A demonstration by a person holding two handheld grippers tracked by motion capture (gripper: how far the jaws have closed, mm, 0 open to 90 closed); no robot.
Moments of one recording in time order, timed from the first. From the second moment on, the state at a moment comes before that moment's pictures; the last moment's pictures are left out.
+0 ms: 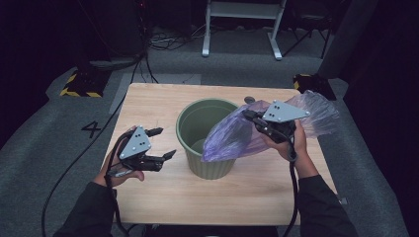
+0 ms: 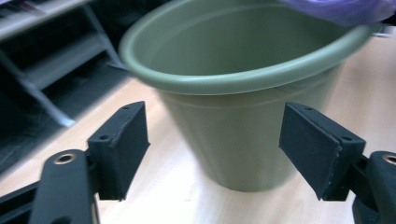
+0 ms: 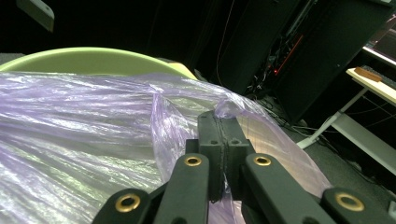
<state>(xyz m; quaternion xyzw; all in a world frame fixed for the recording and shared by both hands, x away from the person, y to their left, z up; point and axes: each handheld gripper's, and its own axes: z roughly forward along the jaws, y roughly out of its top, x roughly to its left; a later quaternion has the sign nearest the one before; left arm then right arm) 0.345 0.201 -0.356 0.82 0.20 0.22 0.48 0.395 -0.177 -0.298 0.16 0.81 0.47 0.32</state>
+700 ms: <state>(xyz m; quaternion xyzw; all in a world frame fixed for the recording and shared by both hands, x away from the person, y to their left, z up) 0.377 0.147 -0.283 0.83 0.15 0.19 0.50 0.405 -0.158 -0.295 0.16 0.82 0.45 0.32</state>
